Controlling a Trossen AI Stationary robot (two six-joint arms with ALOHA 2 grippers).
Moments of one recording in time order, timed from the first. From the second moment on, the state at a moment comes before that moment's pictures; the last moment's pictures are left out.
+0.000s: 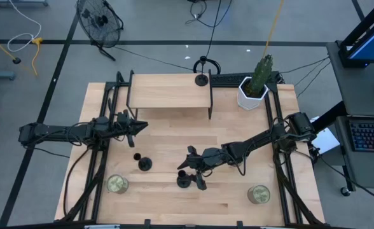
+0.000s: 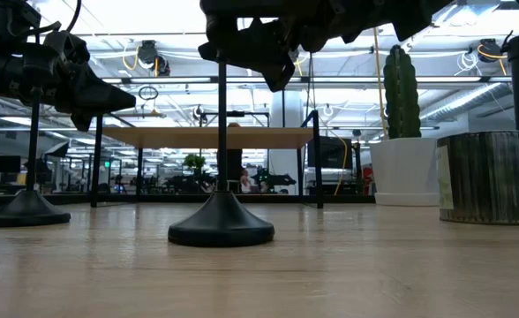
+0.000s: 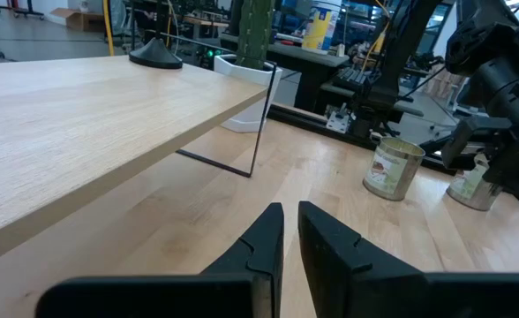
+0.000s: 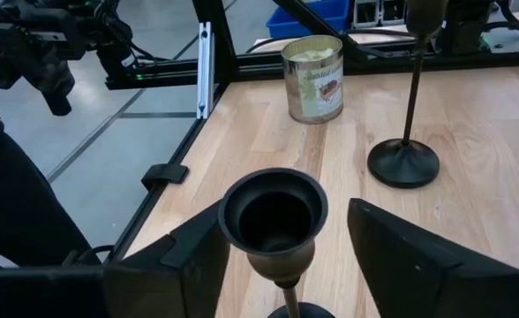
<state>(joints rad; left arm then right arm) 0.08 0.35 0.04 0.24 -0.18 -0.23 0.30 1.80 1.04 0.44 -0.05 0.22</state>
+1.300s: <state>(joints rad) 0.08 0.35 0.04 0.24 -0.18 -0.23 0.17 1.66 1.04 0.58 -0.03 0.18</state>
